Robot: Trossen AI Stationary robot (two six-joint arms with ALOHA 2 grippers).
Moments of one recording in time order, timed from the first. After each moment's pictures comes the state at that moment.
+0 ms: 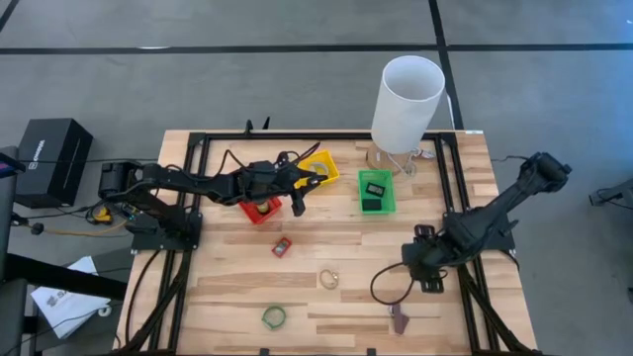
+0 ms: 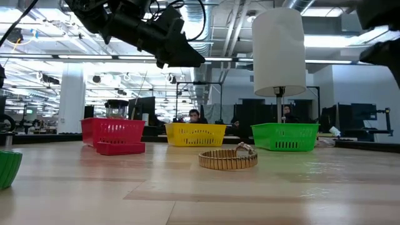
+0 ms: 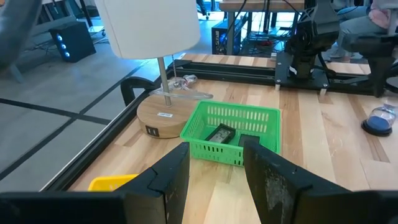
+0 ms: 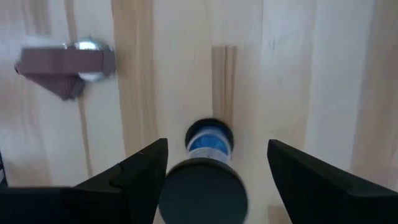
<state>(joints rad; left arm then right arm) 0.14 1.46 0.76 0.45 -0.21 0.02 0.63 1.24 0.84 -0.98 0.04 0.64</state>
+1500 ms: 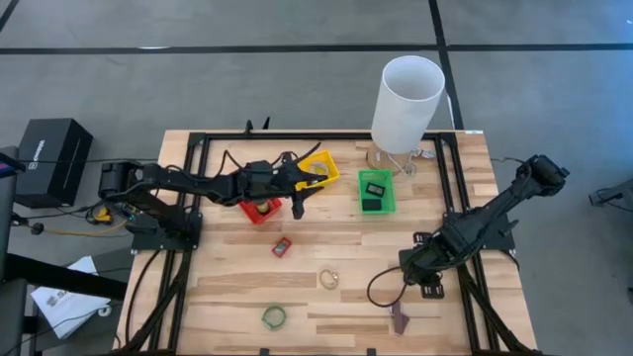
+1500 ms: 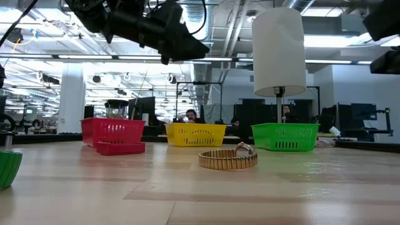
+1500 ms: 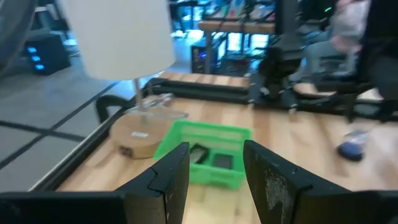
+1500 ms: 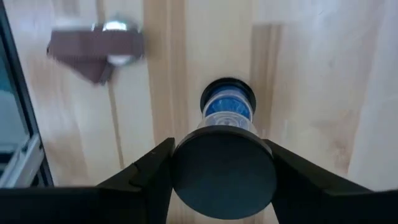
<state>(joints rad) 0.13 1.46 0.76 0.52 -0.12 -0.01 0.60 1.30 0.83 -0.94 -0.12 0.63</state>
